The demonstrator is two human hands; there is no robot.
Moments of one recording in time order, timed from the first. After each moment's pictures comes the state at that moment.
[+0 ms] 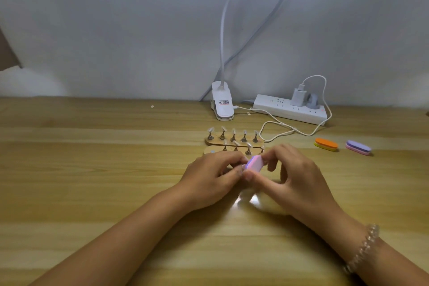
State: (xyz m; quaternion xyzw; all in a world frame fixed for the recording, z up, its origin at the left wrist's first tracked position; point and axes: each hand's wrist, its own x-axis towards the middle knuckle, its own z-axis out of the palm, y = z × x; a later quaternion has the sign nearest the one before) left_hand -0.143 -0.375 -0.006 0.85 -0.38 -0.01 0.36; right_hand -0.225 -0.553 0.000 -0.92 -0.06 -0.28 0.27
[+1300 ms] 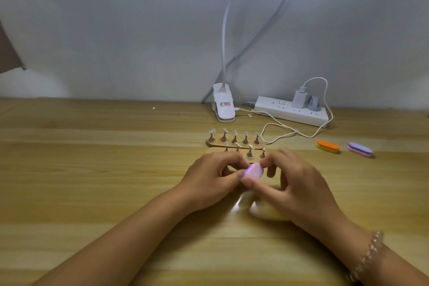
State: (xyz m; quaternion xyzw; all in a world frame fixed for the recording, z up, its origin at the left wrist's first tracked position) left_hand -0.138 -0.377 -0.013 0.81 -0.37 -0.04 0.46; right_hand -0.227 -0.553 -0.003 -0.93 -0.06 -0.26 0.23
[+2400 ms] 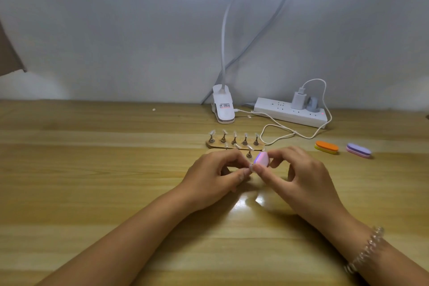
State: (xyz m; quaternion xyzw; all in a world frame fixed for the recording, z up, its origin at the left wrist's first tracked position) left_hand -0.136 -0.377 -0.015 0.78 -0.38 -0.04 0.50; right_hand -0.223 -0.562 0.000 -0.91 -0.02 -0.29 0.30
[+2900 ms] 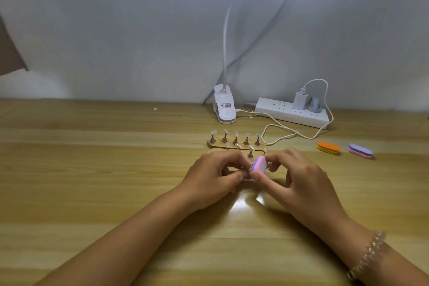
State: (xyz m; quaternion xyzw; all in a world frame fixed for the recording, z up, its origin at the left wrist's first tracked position) left_hand -0.137 -0.377 -0.012 0.78 -0.38 -0.04 0.49; right_hand -0.229 -0.557 0.001 -0.93 -0.03 -0.27 0.25
